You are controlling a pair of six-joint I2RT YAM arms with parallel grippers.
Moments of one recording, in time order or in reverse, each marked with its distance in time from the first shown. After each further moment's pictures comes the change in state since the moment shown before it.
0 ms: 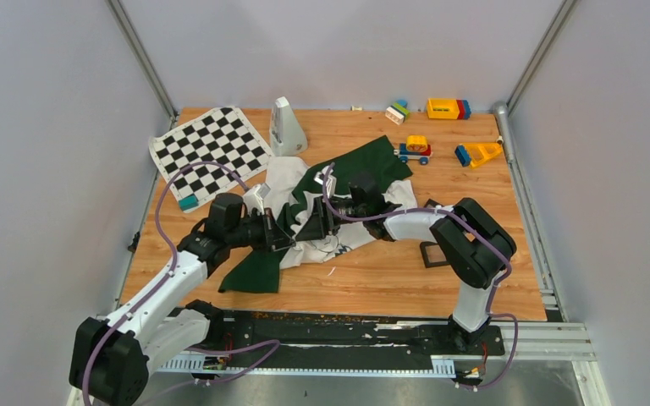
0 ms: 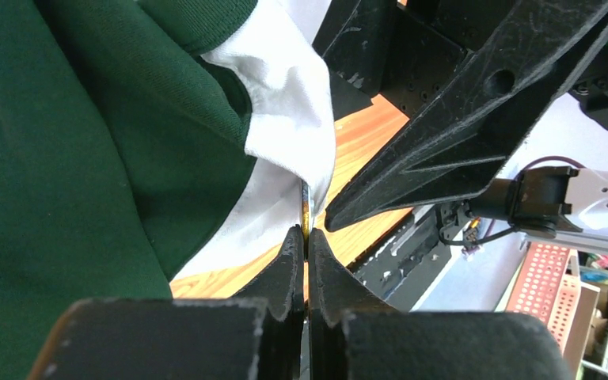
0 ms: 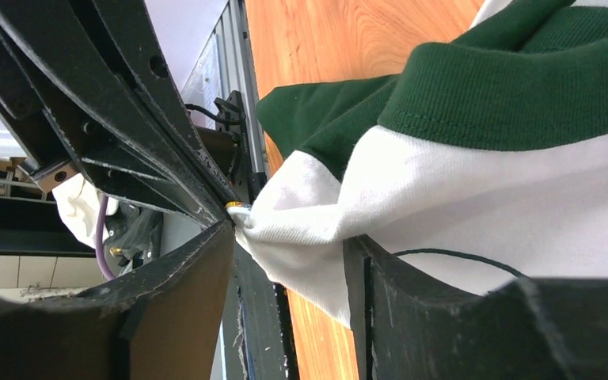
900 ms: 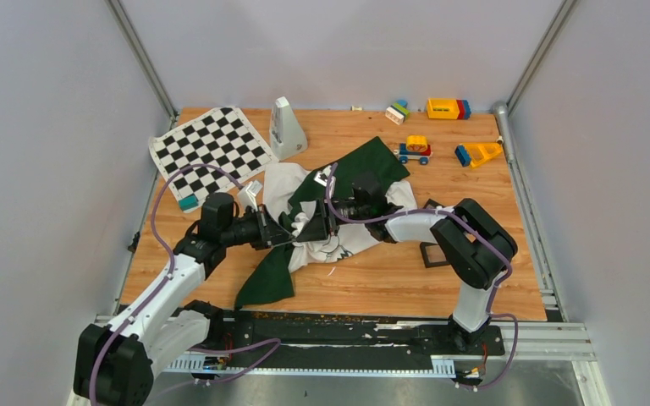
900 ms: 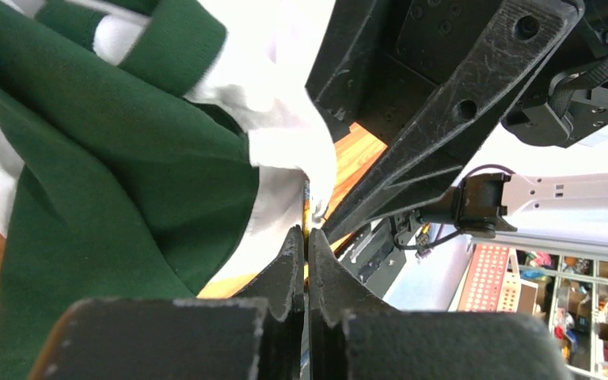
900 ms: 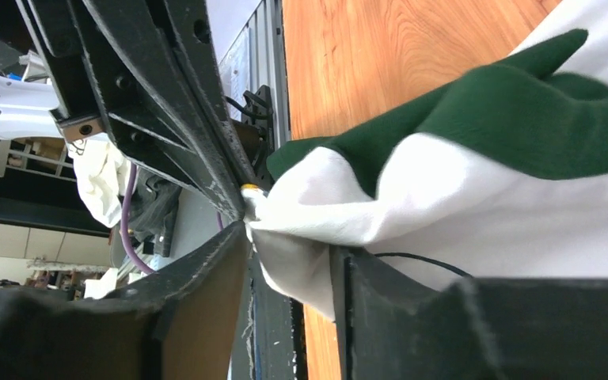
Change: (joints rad) left arm 0.073 -0.019 -0.037 0.110 0.133 -0.089; right arm -0.002 -0.007 -0.024 0.121 -0.080 0.031
